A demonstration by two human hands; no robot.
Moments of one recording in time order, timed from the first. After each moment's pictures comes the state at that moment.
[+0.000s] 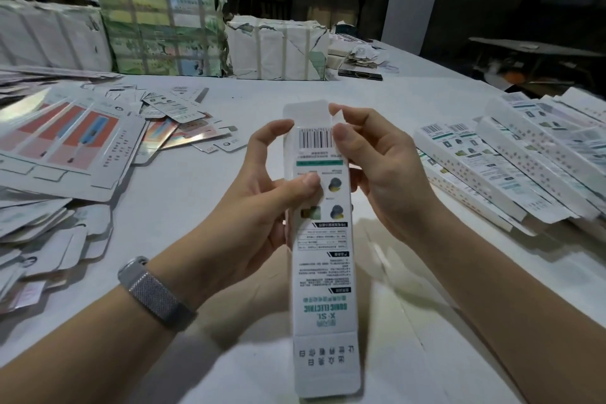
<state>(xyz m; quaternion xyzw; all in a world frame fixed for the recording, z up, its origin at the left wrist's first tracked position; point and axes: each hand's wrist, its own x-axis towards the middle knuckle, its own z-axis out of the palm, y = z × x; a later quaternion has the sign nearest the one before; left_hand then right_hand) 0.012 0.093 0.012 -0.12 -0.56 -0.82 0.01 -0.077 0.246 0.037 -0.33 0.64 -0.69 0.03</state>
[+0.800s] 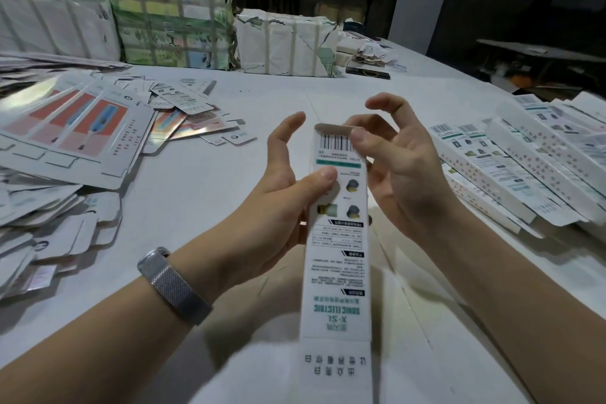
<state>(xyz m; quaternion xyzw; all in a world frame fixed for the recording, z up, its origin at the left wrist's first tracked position) 0.013 0.100 0.011 -0.10 -0.59 -0.80 0.00 -0.082 0.249 0.037 -0.33 0.54 -0.77 0.11</state>
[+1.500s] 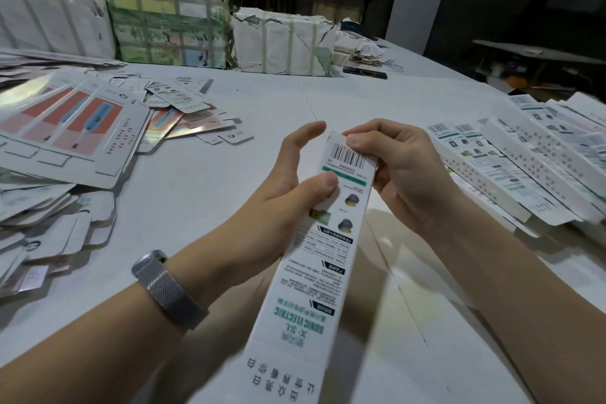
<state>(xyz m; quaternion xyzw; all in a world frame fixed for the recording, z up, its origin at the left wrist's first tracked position) 0.015 0.101 0.010 -0.12 -0.64 -0.75 0.00 -0.088 0.253 0.042 -0.29 0.64 -0.70 0.11</state>
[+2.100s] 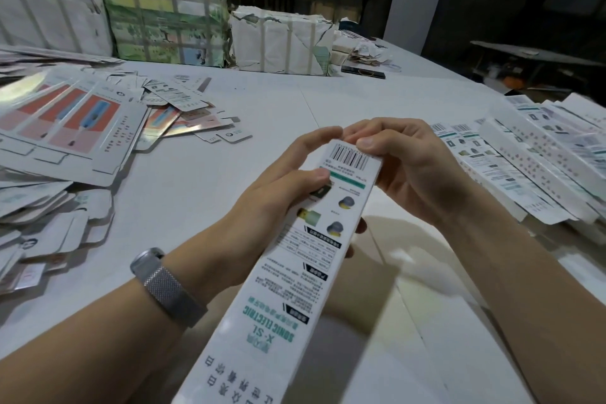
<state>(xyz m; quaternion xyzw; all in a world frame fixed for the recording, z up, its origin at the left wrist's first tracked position) 0.014 0.099 0.014 -0.14 -0.59 -0.79 -0.03 -0.094 0.265 0.054 -0.37 0.62 -0.67 0.18</state>
